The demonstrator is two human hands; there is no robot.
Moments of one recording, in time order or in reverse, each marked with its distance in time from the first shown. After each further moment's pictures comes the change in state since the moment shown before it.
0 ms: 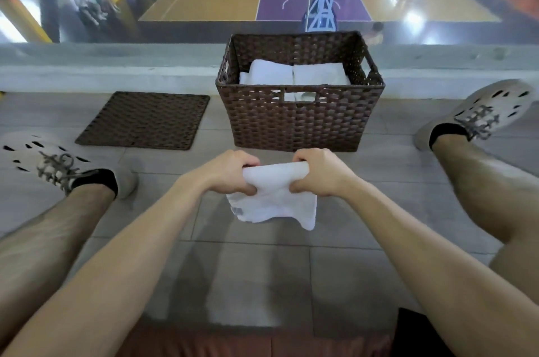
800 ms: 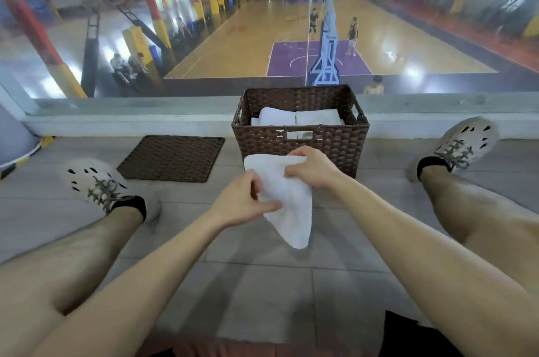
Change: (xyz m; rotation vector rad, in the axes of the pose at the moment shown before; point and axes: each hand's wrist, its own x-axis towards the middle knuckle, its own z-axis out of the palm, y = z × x) left_hand -0.074 0.066 0.006 -0.238 0.458 -0.096; right_hand -0.016 -0.053 -0.048 0.447 0.134 0.099
